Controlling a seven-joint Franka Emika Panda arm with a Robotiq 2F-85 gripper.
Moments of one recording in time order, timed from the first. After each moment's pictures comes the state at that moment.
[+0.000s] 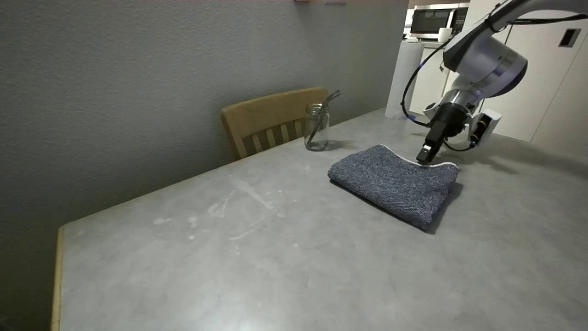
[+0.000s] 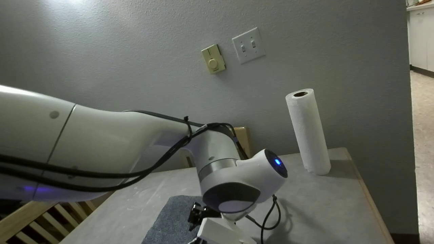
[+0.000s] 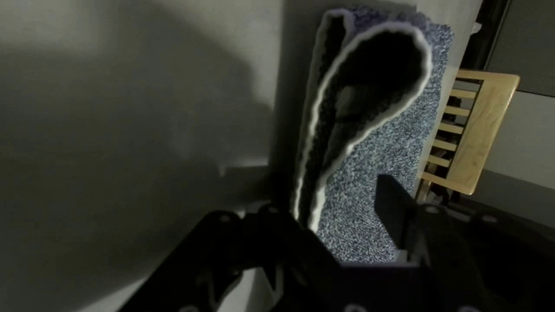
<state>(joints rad) -0.49 0.98 0.00 -1.41 0.78 1.72 -1.12</state>
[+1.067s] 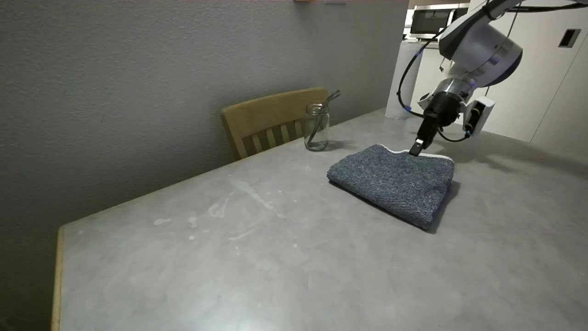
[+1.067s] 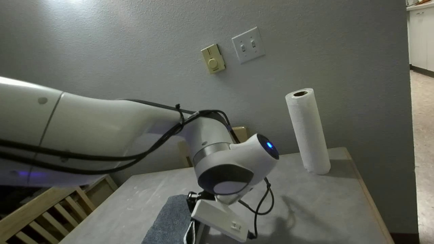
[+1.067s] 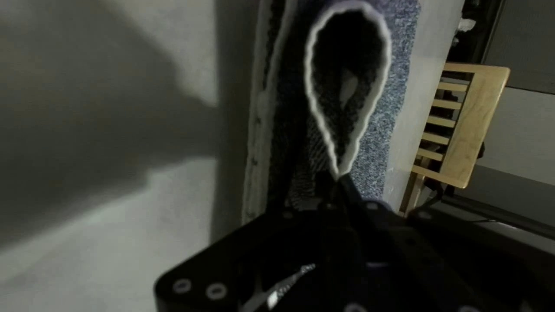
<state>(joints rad) -0.47 0.96 0.00 -1.37 0.78 1.68 -1.05</state>
